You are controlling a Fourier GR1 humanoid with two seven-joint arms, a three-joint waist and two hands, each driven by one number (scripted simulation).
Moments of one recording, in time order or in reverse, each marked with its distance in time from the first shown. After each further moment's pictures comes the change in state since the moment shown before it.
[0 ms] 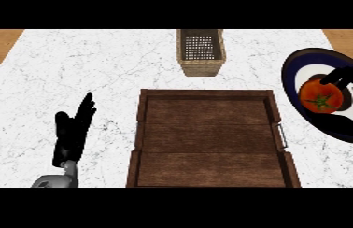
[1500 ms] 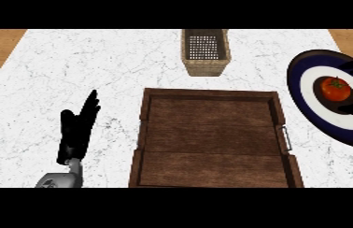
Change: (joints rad) left arm -0.016 -0.033 0.001 -0.012 -0.035 -0.014 0.012; right arm -0.408 -0.309 -0.141 1.145 -0.015 0.104 -0.347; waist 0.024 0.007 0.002
